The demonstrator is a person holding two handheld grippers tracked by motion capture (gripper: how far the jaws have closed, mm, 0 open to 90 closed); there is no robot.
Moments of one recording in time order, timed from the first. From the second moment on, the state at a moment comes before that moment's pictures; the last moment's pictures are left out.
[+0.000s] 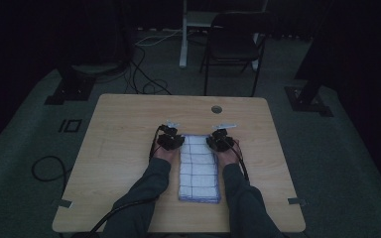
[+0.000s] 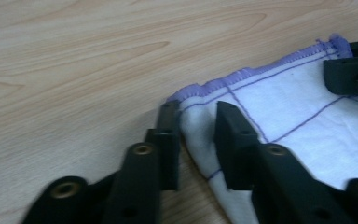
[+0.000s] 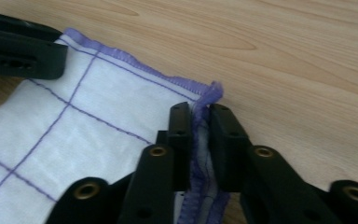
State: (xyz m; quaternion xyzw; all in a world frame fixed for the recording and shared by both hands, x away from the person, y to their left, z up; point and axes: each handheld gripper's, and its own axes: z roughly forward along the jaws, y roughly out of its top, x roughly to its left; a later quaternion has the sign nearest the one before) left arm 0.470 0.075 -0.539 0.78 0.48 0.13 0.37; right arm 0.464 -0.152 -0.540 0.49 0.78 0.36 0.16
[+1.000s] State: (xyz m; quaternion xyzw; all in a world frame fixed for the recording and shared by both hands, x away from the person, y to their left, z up) left arm 0.471 0.076 -0.499 0.78 0.45 0.15 0.40; right arm 0.466 -0.166 -0.510 0.47 0.76 0.42 0.17
